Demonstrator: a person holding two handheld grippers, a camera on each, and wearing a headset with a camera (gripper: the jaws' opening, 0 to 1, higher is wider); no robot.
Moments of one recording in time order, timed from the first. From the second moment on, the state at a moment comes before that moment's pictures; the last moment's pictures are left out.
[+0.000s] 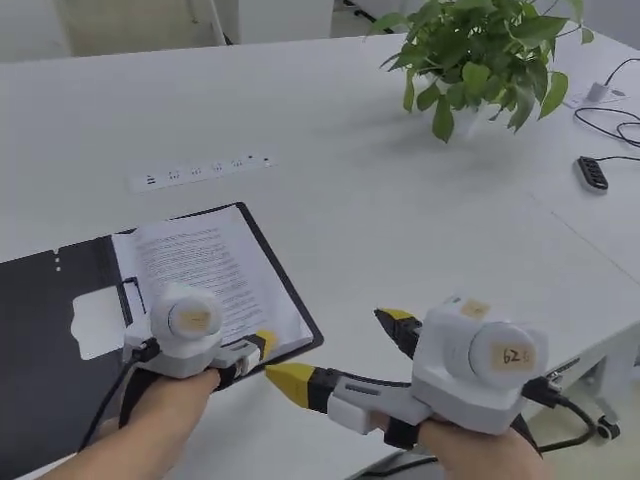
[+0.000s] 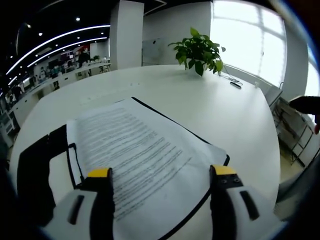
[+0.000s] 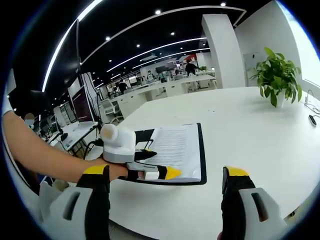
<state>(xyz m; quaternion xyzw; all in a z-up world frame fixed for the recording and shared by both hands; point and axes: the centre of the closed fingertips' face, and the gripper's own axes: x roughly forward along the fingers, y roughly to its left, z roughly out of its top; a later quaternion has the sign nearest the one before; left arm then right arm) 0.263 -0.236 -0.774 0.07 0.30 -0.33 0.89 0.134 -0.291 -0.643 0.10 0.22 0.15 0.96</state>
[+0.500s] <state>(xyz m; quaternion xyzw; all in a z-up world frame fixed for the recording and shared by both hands) 0.258 -0.256 -0.782 0.11 0.27 -0.36 0.89 0.141 -0.293 -0.648 0.11 0.22 0.14 0.96</state>
